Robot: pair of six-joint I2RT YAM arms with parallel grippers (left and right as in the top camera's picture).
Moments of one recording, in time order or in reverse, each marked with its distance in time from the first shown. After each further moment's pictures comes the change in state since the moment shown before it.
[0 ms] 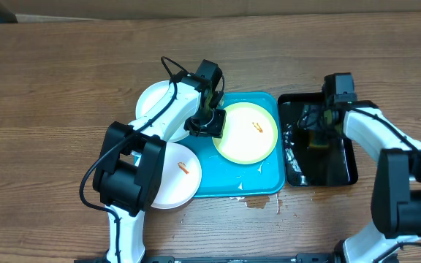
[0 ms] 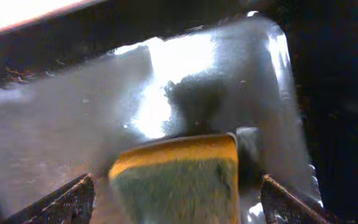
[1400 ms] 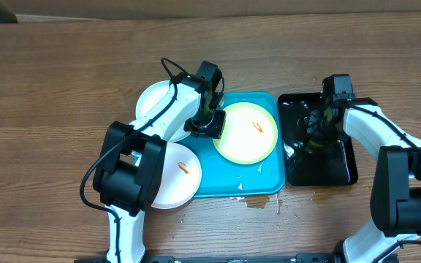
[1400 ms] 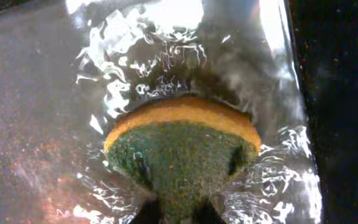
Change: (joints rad) left arm 0.000 0.001 -0.020 0.022 -0.008 0.000; right arm -0.001 0.010 0.028 -0.130 0.018 0.005
